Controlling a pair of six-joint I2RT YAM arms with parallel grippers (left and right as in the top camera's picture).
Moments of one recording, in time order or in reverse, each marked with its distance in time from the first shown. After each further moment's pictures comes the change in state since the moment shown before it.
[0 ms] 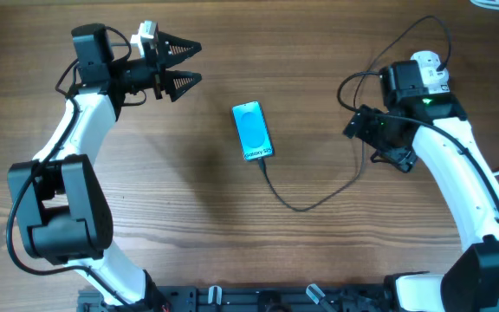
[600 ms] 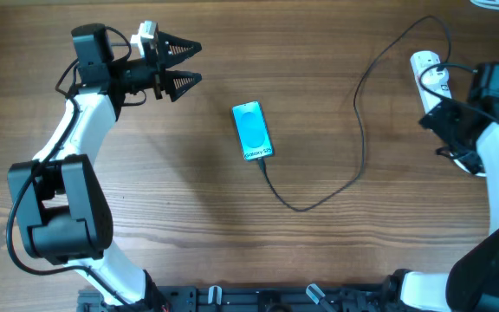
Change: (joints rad) left arm 0.000 0.000 0.000 0.000 0.000 0.000; right arm -0.396 0.006 0.000 0.113 0.120 -0.172
